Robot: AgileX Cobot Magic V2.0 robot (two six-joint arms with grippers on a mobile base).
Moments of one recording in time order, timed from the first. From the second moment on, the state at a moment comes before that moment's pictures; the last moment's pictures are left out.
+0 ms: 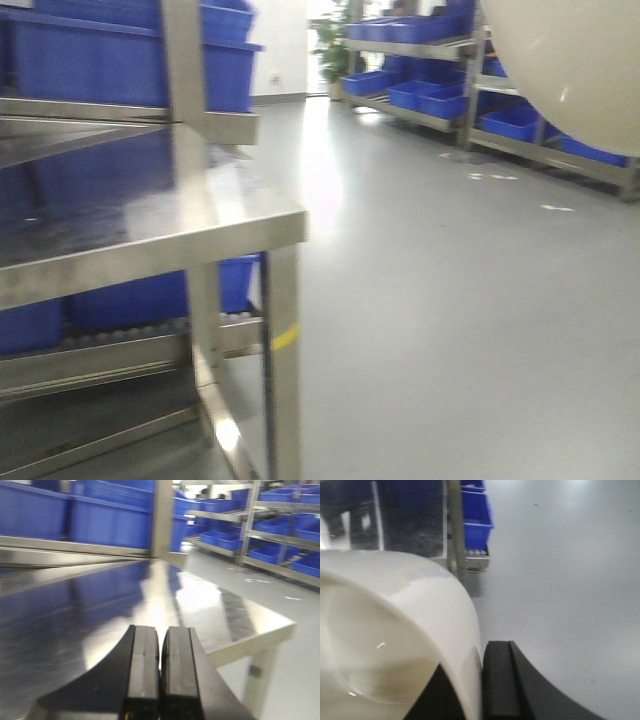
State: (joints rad) left arm -0.10 -0.01 0.01 -0.07 0.07 0.02; right arm 0.39 0.62 -0.73 -0.01 0.61 0.09
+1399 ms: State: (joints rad) left arm -0.10 -0.01 0.01 -0.07 0.07 0.02; right arm 0.39 0.62 -0.73 -0.01 0.61 0.09
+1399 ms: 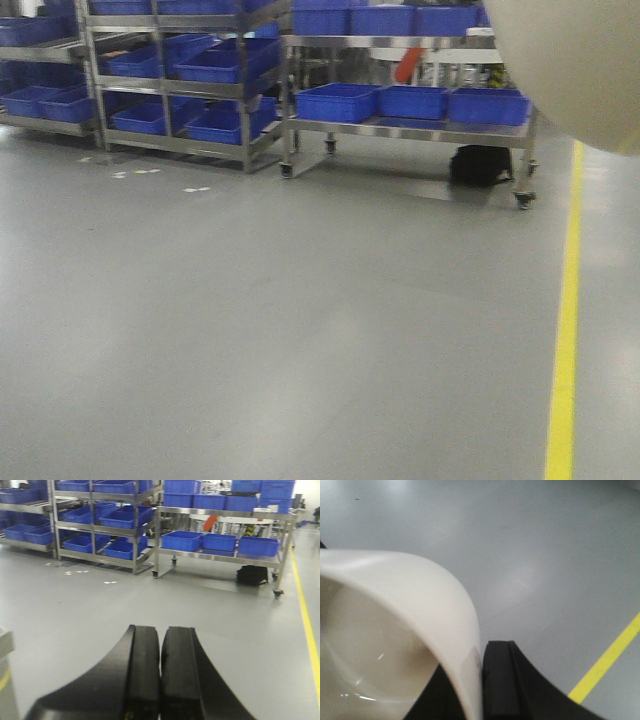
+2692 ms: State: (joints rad) left arm -0.10 -0.01 0.01 -0.07 0.07 0.02; right arm 0.39 0.62 -0.73 -0.01 0.61 0.09
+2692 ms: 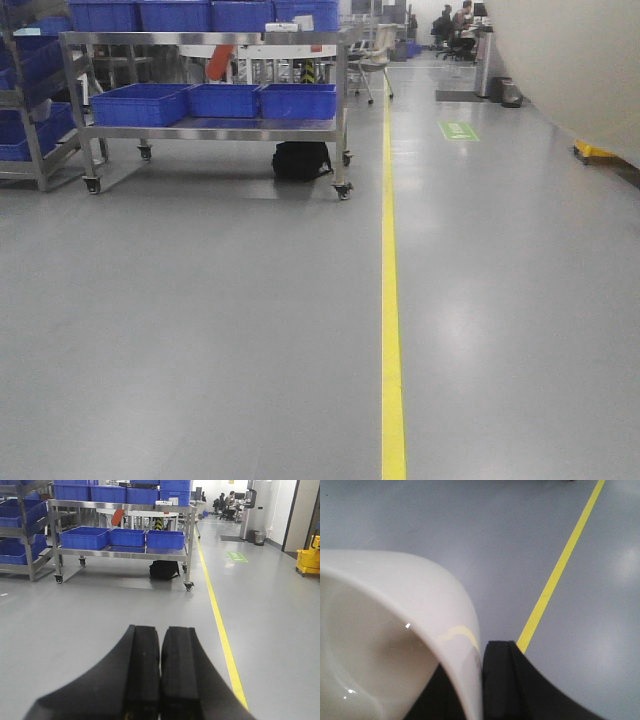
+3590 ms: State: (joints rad) left arm -0.10 -0.01 0.01 -0.07 0.07 0.02; right arm 0.39 0.62 -0.73 -0.01 0.61 0.09
